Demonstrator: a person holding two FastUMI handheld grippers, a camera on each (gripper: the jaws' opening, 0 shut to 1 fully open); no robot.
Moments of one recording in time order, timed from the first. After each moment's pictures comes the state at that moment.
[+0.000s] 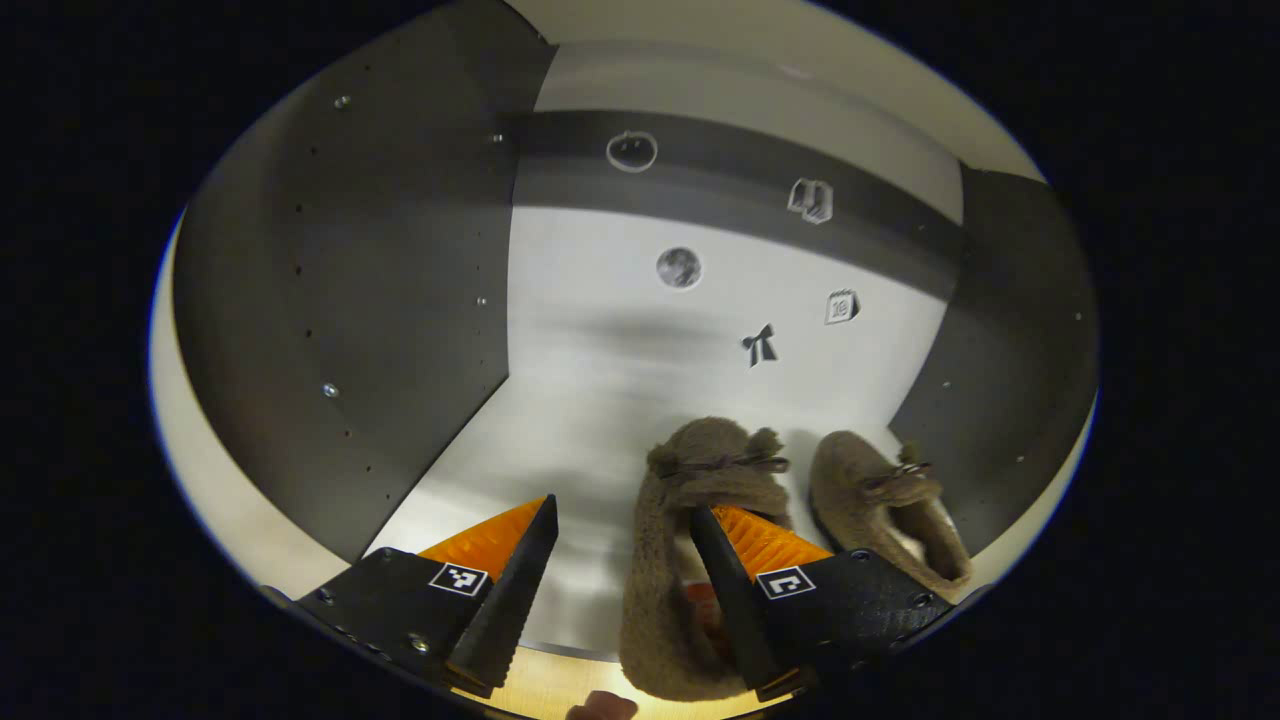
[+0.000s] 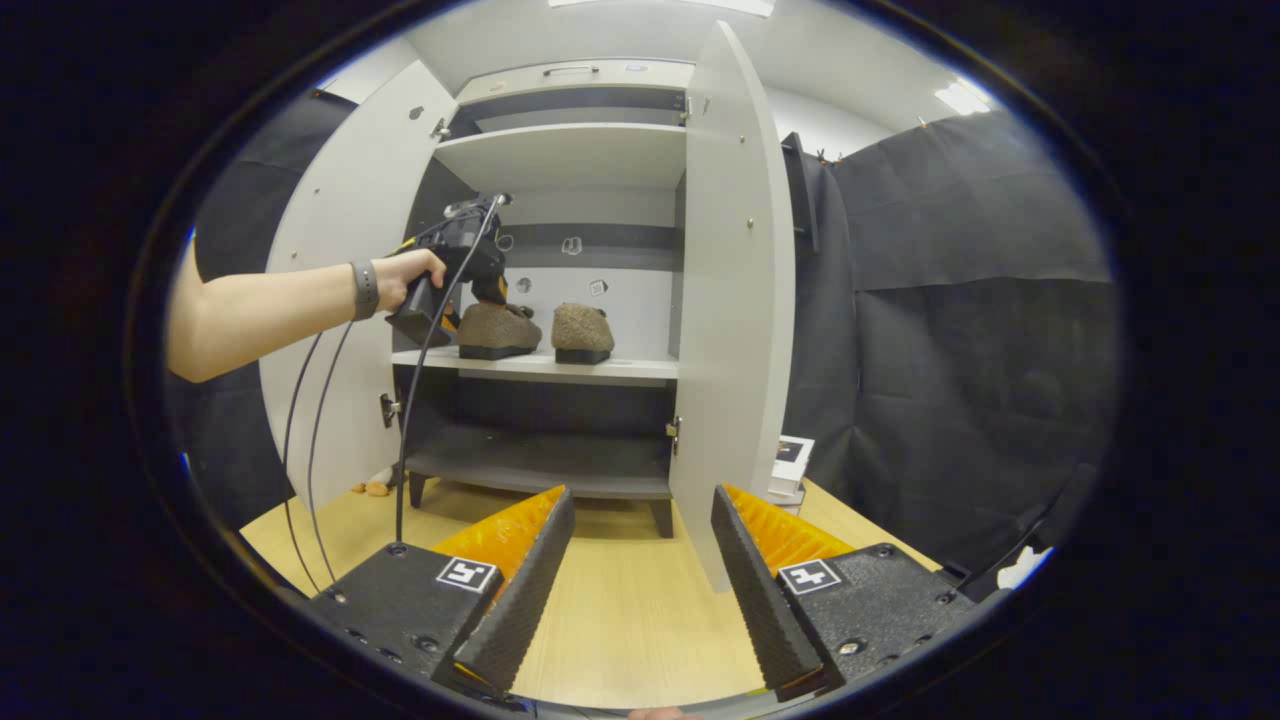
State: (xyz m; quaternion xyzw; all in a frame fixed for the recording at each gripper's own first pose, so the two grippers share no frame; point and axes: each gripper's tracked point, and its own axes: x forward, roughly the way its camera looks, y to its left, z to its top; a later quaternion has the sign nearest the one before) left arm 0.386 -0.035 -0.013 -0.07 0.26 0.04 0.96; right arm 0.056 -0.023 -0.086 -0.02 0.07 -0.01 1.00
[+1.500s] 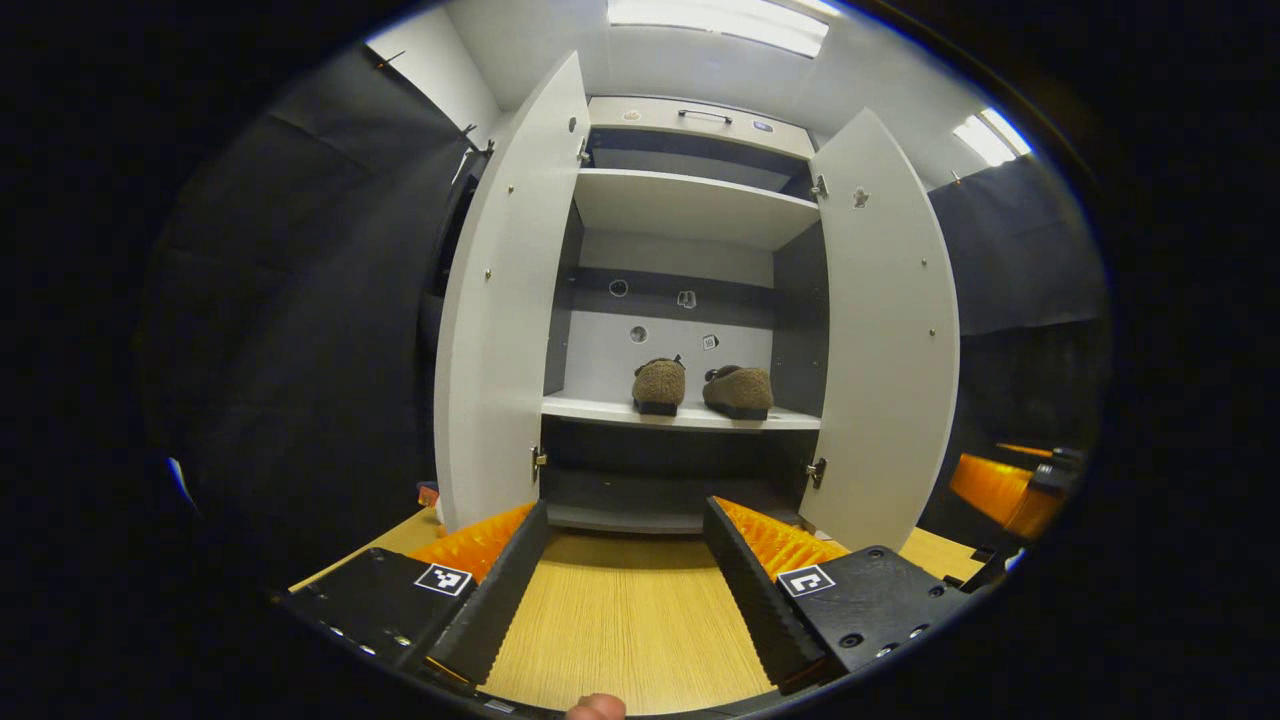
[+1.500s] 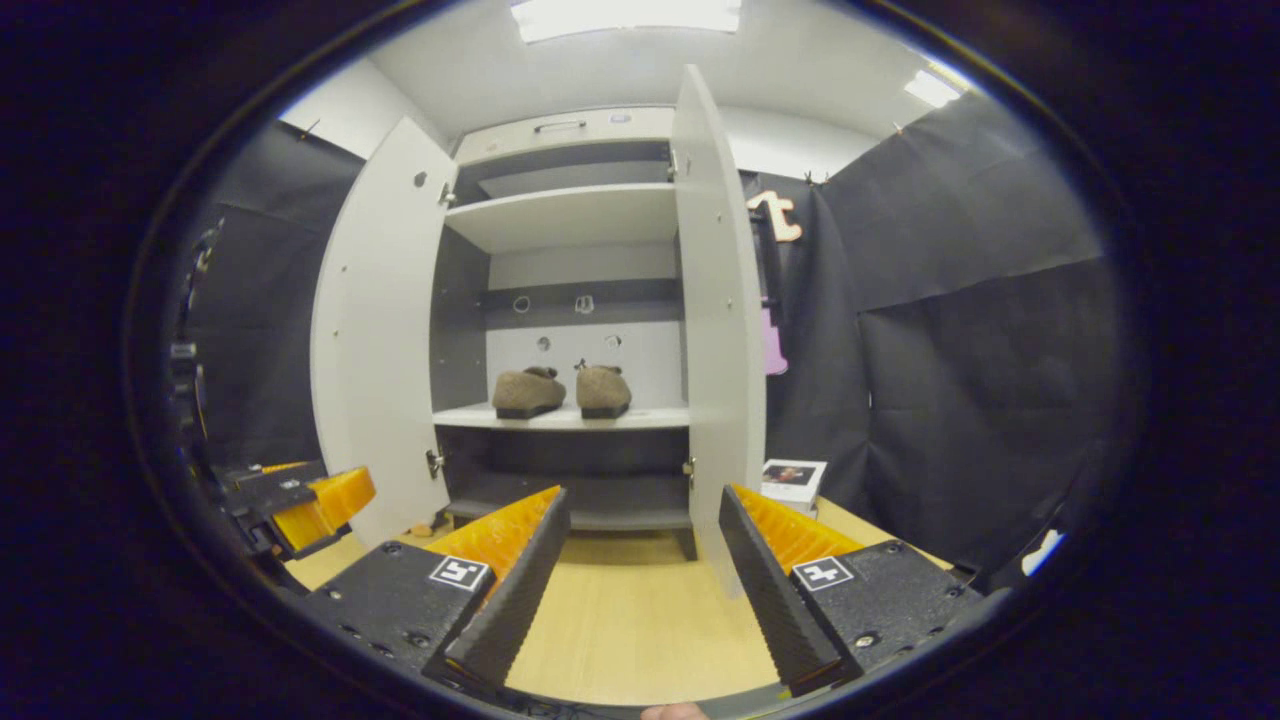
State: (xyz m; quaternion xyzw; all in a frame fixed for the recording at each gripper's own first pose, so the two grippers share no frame) left arm -0.001 -0.052 -0.031 -0.03 0.06 0.02 1.00; right arm 0.006 -0.032 -0.001 0.03 -0.01 0.03 1.00
